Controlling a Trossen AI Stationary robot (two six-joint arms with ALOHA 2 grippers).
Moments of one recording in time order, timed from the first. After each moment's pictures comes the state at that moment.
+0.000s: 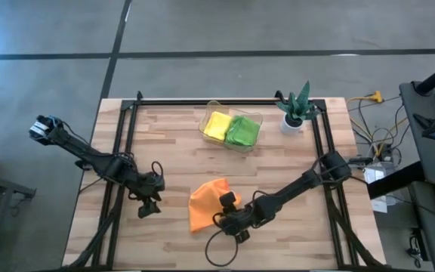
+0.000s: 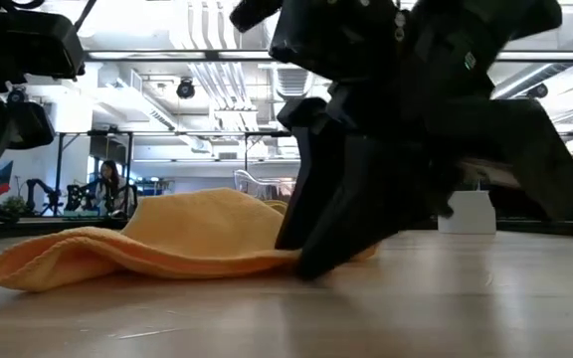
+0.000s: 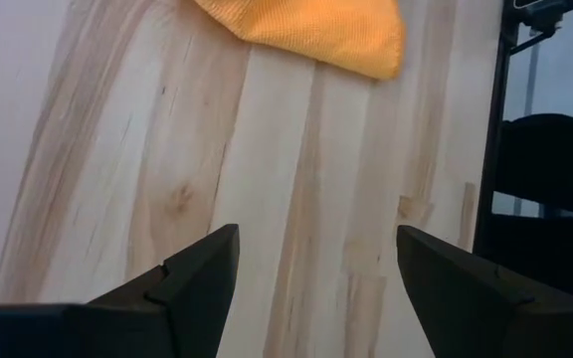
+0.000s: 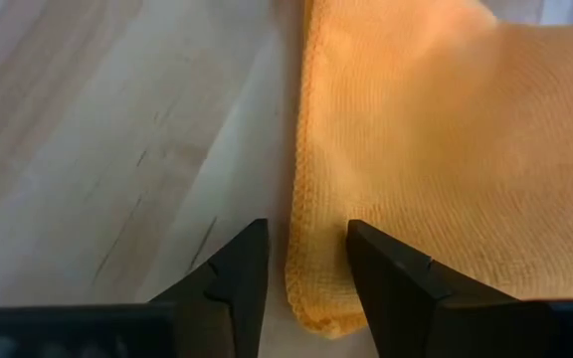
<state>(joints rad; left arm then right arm) -0.46 0.94 0.55 -0.53 0.15 -0.80 0.48 2.10 1.30 -0.19 0.27 -0.11</state>
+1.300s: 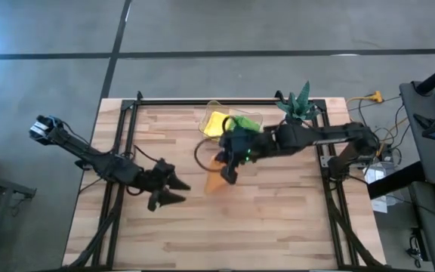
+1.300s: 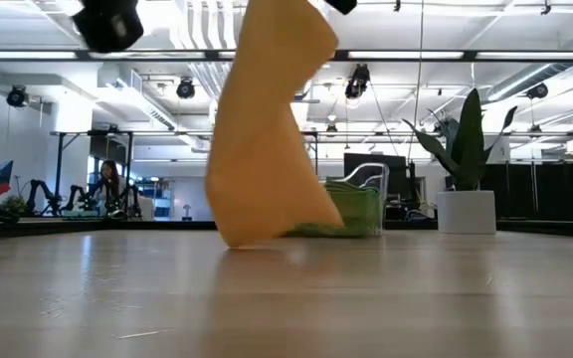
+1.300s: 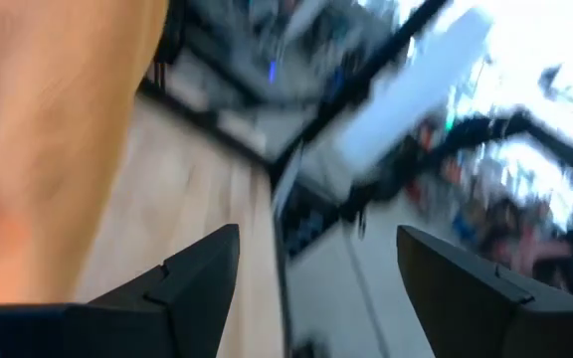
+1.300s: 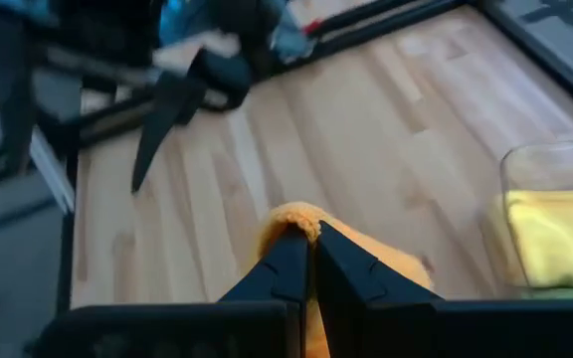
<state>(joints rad) -0.45 0.94 0.56 0.31 -0.19 -0.77 0.13 1.71 1.75 -0.73 0.15 0.41</state>
